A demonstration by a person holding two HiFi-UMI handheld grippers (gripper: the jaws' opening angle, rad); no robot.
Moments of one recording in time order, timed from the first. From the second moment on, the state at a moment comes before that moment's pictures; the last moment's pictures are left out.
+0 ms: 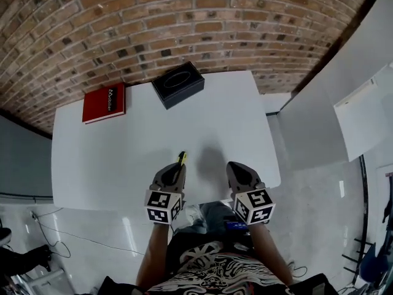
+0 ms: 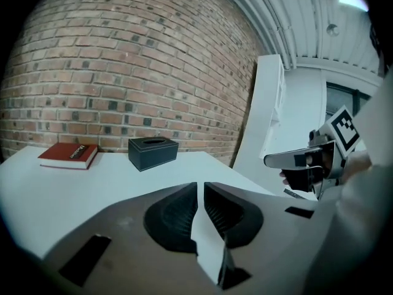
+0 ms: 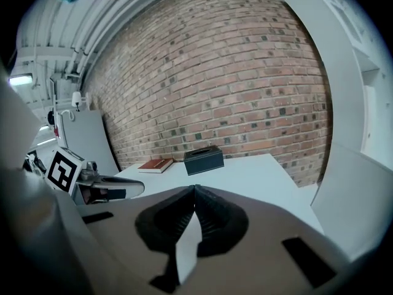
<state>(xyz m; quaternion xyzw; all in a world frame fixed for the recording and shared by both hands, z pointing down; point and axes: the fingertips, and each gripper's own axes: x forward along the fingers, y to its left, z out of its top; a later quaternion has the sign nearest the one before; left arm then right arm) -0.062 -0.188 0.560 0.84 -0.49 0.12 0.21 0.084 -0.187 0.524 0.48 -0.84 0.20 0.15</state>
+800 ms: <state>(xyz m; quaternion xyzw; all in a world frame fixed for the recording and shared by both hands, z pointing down) -0.109 -0.156 0.470 0.83 -0.53 0.03 0.17 0.056 -0.140 0.462 0.49 -0.86 0.11 0.11</state>
